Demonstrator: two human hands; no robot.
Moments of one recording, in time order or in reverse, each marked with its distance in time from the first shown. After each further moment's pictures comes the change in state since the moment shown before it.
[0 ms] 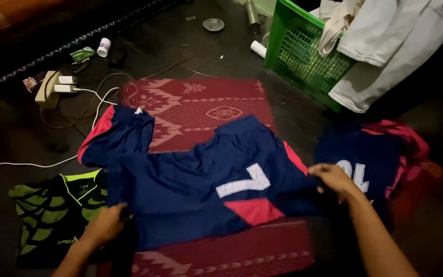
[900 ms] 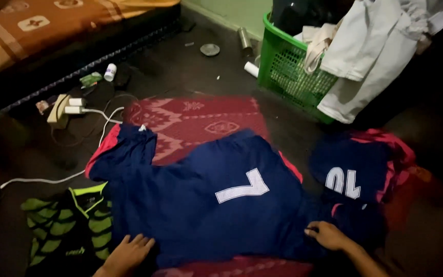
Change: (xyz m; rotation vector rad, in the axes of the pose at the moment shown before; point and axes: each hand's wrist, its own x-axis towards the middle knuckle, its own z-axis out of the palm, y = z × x) left_hand -0.018 -0.004 0.076 0.595 0.054 0.694; right_hand -0.020 0.173 0.059 -0.572 -0.129 -0.328
